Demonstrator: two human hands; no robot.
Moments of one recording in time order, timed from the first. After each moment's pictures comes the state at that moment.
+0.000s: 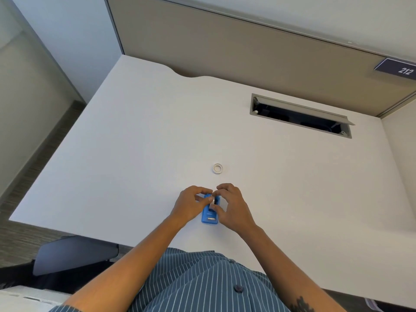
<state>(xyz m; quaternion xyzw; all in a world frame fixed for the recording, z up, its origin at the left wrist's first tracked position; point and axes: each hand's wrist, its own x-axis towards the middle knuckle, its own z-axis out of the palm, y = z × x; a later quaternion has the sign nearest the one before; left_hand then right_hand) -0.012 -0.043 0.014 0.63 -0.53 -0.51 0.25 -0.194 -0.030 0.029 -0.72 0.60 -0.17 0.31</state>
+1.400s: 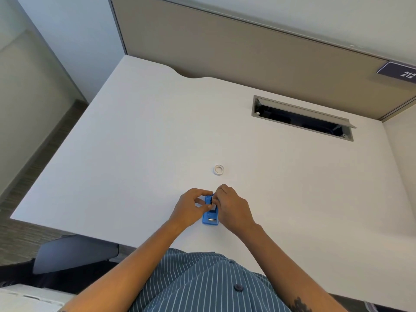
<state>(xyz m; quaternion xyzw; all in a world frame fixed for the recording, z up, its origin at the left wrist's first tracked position) -0.008 -0.035 0.005 0.62 -0.55 -0.51 0.25 -0.183 -0.037 0.037 -0.79 0.58 -0.04 0.18</state>
